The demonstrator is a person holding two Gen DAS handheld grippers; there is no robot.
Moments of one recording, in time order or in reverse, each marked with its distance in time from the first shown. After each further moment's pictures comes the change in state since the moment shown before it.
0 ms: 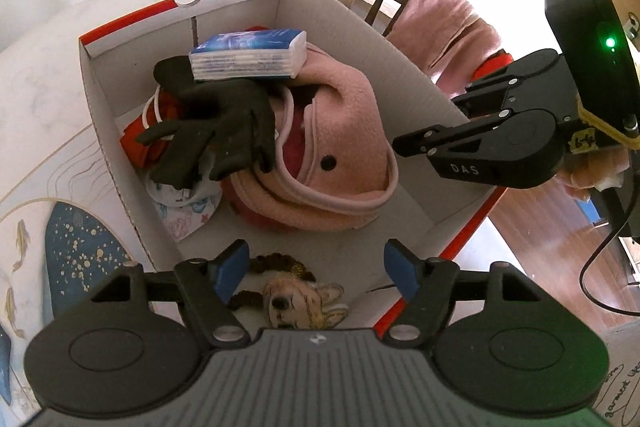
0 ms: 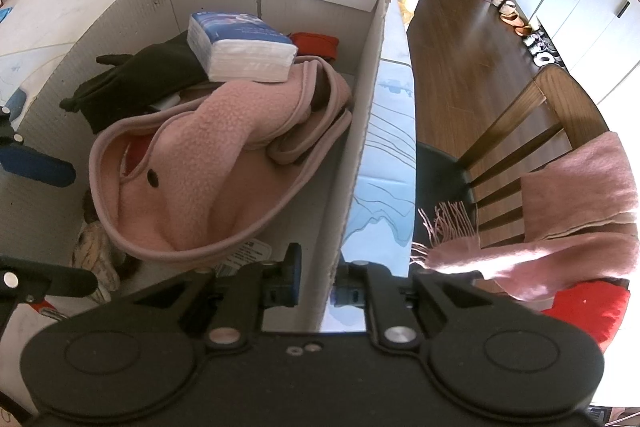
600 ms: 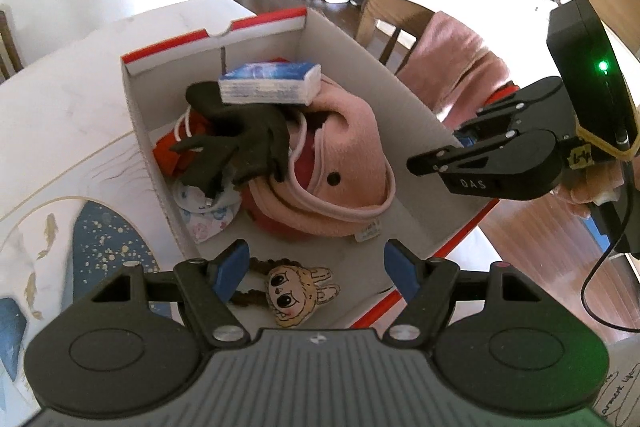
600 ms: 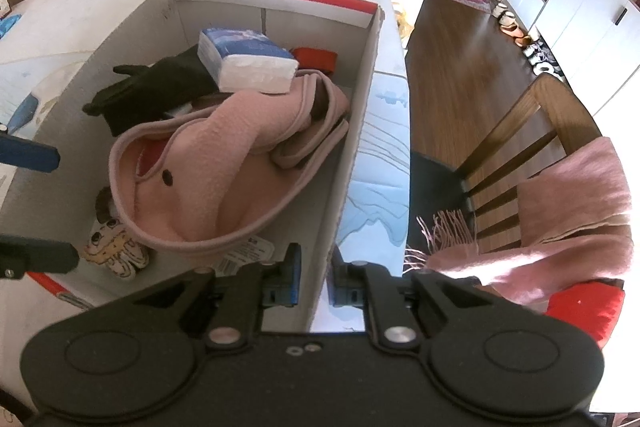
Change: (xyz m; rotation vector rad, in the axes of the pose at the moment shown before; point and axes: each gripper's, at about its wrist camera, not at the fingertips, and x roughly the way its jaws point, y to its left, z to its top) left arm -0.029 -0.006 -0.011 -0.044 -0.111 0.067; right arm -0.020 0.006 -0.004 -0.002 -0.054 0.017
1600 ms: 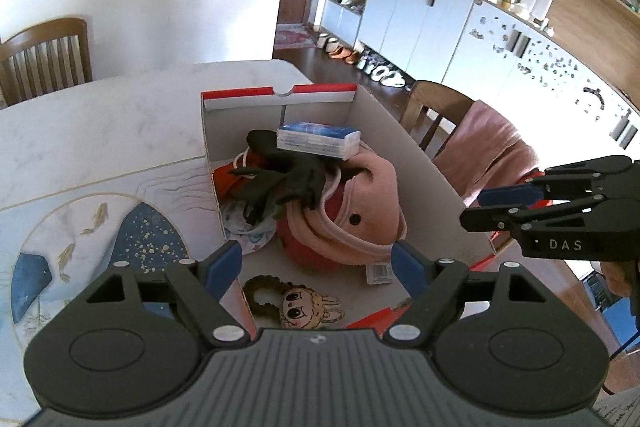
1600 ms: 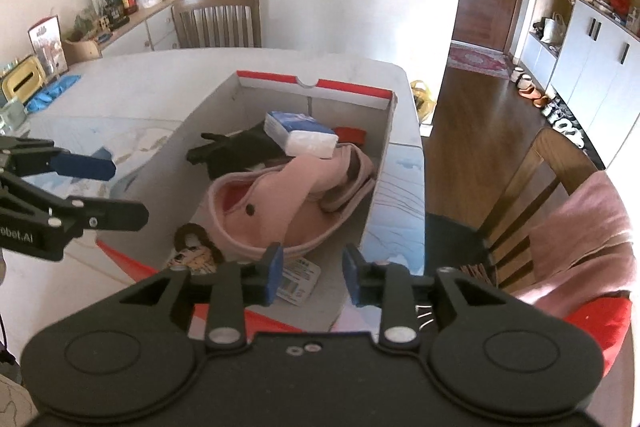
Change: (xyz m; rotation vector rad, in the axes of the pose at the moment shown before) left arm -0.047 -0.014 -0.036 -0.158 -0.258 0.127; right arm -0.085 -0.012 -0.046 0.015 -0.277 0.129
